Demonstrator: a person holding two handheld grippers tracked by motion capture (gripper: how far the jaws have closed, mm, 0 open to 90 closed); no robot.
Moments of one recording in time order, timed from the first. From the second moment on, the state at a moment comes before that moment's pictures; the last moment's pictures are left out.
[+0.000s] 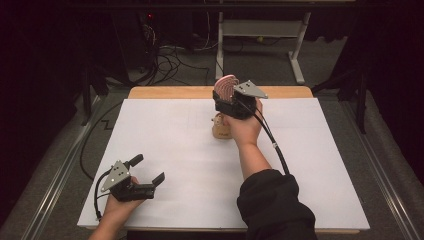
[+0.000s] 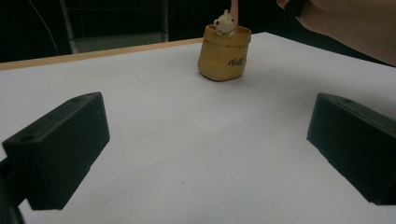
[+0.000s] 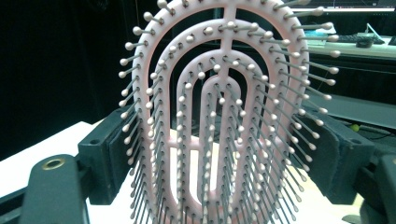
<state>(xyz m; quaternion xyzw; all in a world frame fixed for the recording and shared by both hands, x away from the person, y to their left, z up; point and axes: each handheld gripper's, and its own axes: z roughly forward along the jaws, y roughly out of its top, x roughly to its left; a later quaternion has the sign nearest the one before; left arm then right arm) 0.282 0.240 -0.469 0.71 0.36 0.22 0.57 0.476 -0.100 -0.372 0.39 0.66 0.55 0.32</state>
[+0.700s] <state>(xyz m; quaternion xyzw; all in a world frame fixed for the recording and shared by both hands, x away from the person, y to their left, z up) 0.282 0.240 -0.470 0.71 0.36 0.22 0.57 0.476 -0.105 -0.382 0.41 0.66 0.55 0.32</state>
